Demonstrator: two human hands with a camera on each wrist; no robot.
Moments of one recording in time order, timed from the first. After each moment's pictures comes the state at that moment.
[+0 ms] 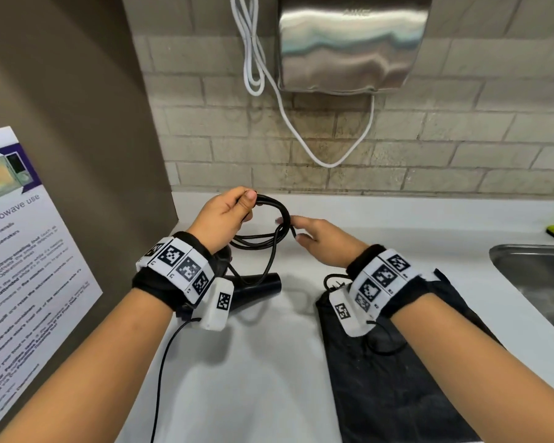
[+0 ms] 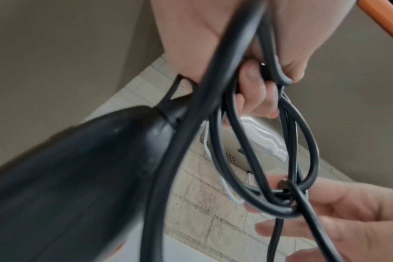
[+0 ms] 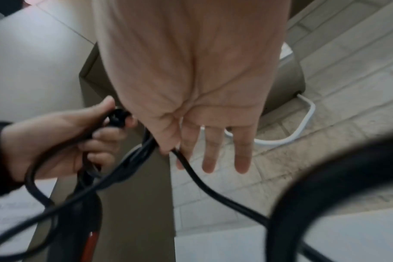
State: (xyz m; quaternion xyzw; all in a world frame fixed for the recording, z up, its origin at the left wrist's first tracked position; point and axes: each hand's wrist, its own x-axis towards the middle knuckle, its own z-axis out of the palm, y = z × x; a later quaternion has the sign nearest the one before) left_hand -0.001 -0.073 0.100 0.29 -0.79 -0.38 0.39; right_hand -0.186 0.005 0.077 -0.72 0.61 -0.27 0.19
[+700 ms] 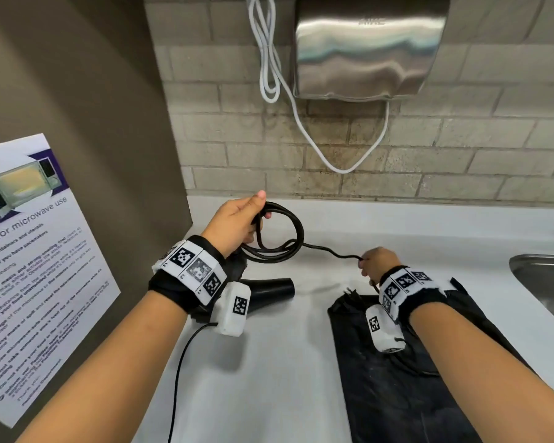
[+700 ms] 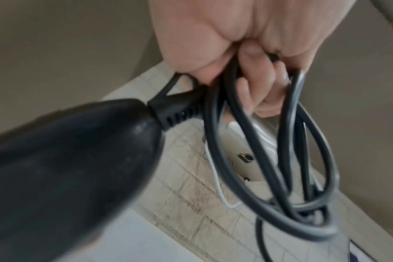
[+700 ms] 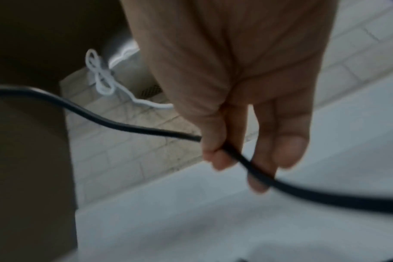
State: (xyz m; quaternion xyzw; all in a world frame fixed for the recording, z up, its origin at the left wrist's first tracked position) left_hand -0.001 -0.060 0.110 0.32 -0.68 -0.52 0.39; right_hand -0.260 -0.001 0.014 -0.40 0.86 -0.23 0.20
